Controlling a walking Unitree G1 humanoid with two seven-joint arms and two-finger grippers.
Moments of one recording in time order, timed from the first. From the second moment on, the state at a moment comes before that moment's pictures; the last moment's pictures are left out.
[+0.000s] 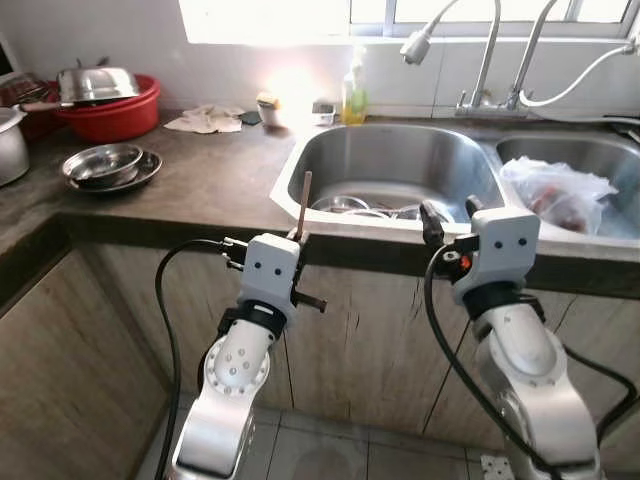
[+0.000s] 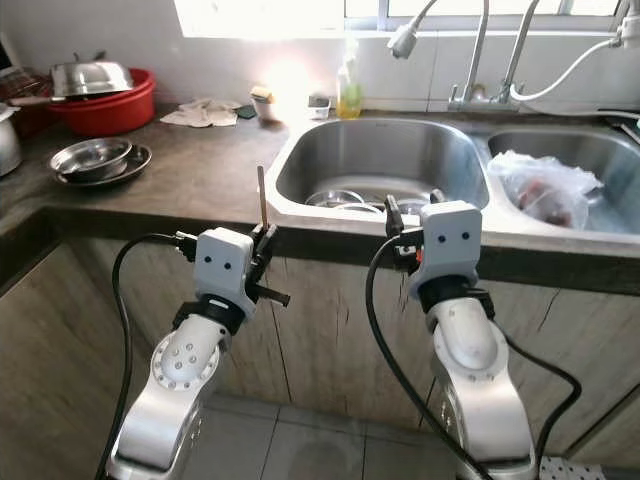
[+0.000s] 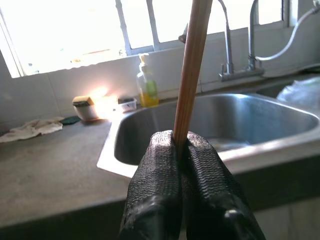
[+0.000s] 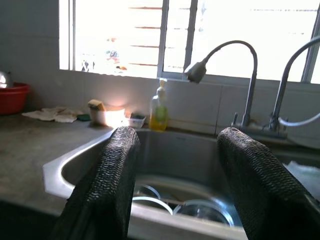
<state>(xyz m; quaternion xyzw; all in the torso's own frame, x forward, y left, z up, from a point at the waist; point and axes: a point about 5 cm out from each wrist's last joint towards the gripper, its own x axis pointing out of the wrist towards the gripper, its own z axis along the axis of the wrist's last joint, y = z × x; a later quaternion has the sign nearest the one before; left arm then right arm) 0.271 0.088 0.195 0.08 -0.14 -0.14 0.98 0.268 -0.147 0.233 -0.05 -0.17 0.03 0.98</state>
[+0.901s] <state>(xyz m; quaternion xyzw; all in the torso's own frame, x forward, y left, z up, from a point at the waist) 0.278 0.082 0.197 0.08 -0.14 -0.15 0.98 0.278 -0.155 0.245 -0.05 -0.19 0.02 0.98</state>
